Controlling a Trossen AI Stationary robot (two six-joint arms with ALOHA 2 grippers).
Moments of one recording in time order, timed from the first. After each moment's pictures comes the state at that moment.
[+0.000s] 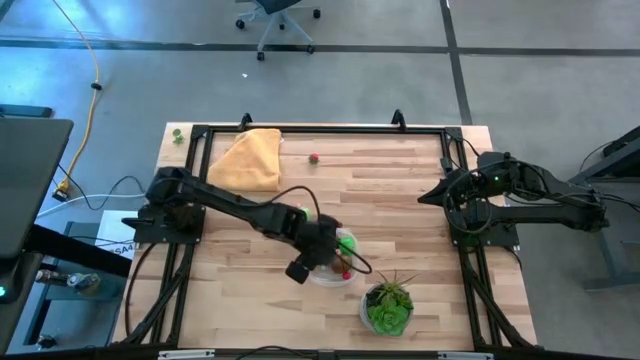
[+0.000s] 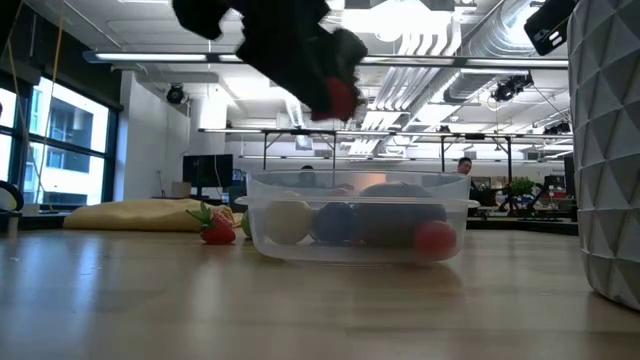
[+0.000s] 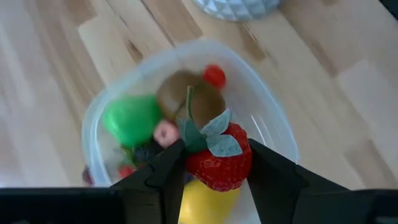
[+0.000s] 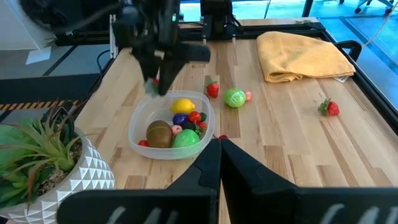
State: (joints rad) left arm -0.12 1.87 1.44 -0.60 0.05 0.33; right arm -0.15 0.45 0.74 -0.72 -0.23 -0.04
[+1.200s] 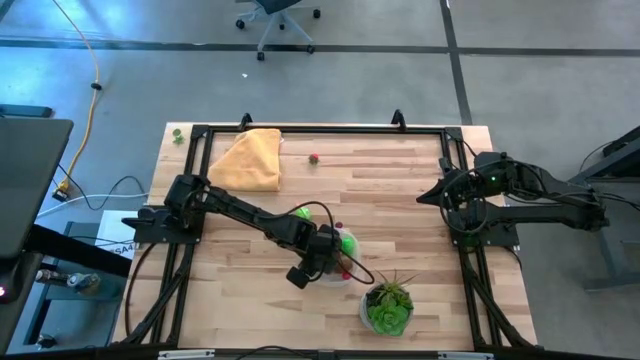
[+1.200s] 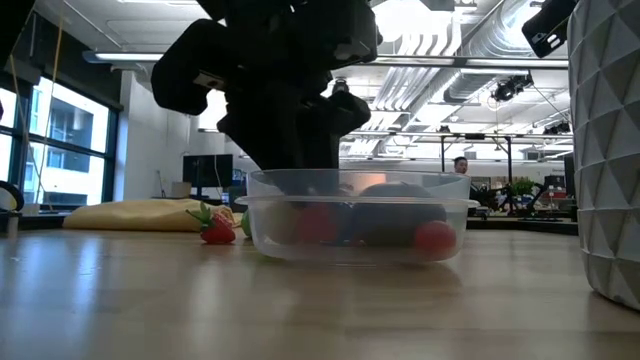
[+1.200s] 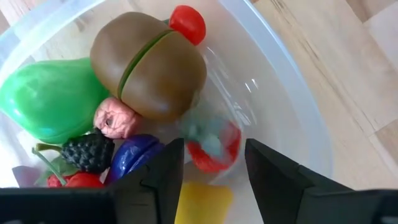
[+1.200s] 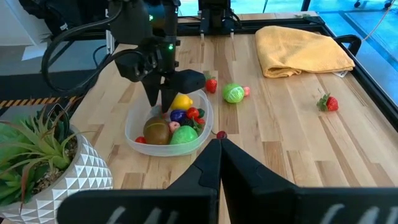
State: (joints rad) left arm -0.13 2.02 1.44 -0.61 0.07 0.35; right arm -0.15 0.47 0.74 -0.72 -0.22 -0.04
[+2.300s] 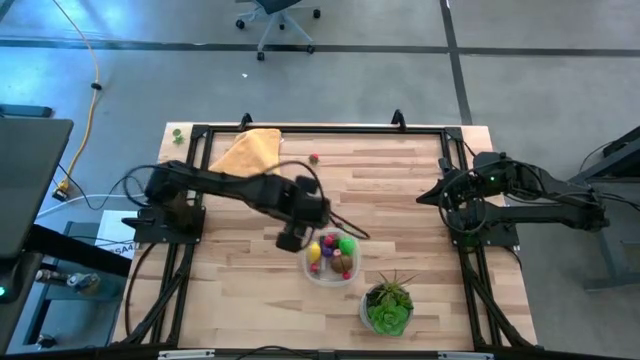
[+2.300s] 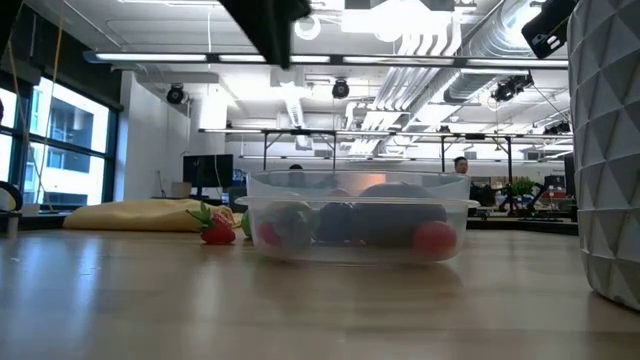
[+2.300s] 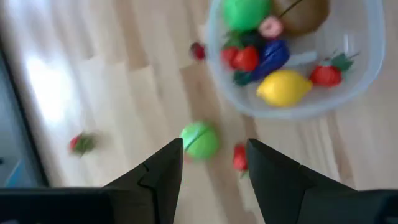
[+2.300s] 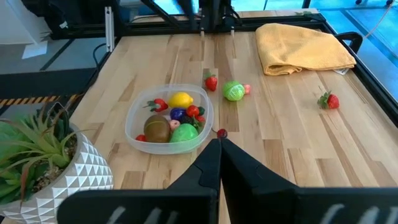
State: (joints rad) left arm -0.05 1.83 1.80 -1.27 -0.24 0.17; right arm -0.15 0.47 0.74 -0.72 -0.22 -0.04
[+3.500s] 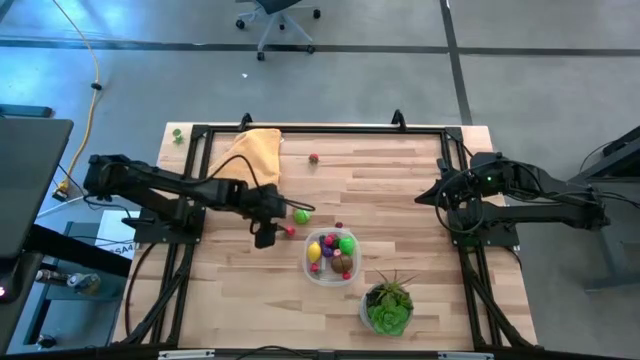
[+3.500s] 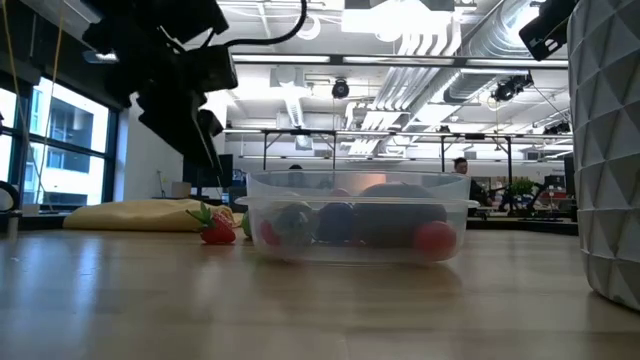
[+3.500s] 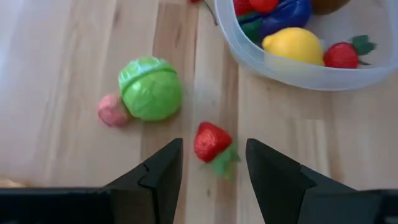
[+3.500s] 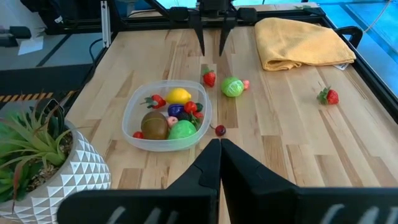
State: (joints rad) left arm 0.11 1.32 0.69 -0.33 0.04 -0.09; right arm -0.15 0.49 0.74 -0.72 -0.21 -0.04
